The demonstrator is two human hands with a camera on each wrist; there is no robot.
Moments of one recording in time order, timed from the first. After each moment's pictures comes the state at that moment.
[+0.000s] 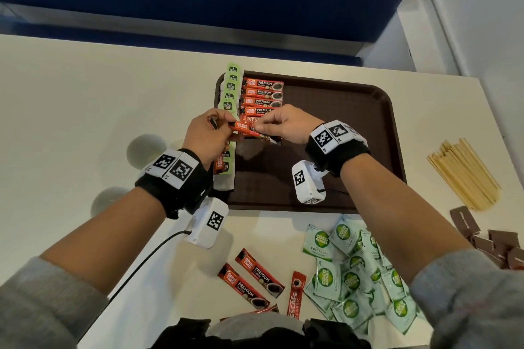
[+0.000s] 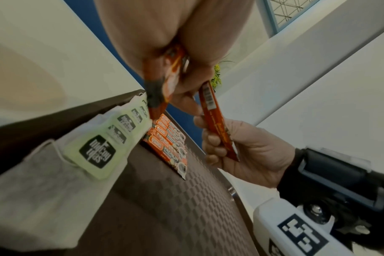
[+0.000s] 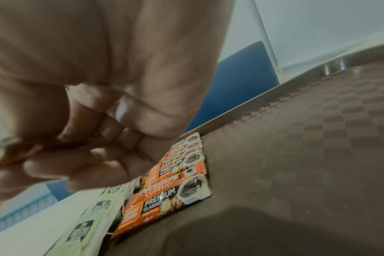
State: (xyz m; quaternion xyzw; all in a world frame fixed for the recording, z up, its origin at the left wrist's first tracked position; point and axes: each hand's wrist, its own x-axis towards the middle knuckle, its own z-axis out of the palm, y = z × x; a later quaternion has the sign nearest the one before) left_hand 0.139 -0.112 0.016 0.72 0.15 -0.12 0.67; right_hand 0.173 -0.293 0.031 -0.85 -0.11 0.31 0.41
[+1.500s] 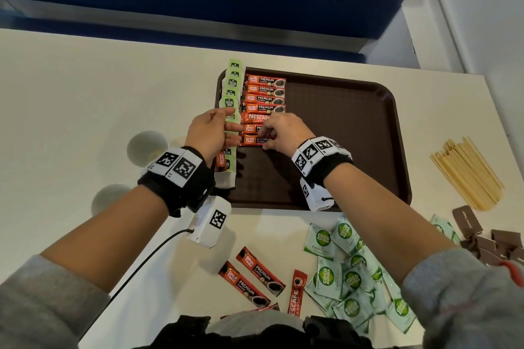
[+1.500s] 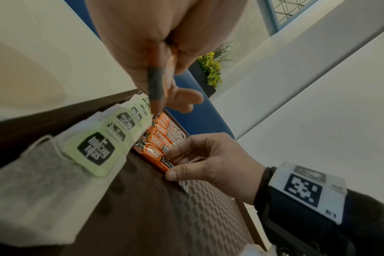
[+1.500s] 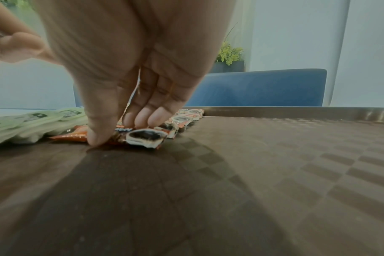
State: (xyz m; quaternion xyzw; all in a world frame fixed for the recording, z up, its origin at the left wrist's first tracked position) left_hand 0.144 -0.116 0.018 0.70 0.22 -0.16 0.66; right_hand 0.166 -0.285 -0.004 -0.95 -0.13 0.22 0.18
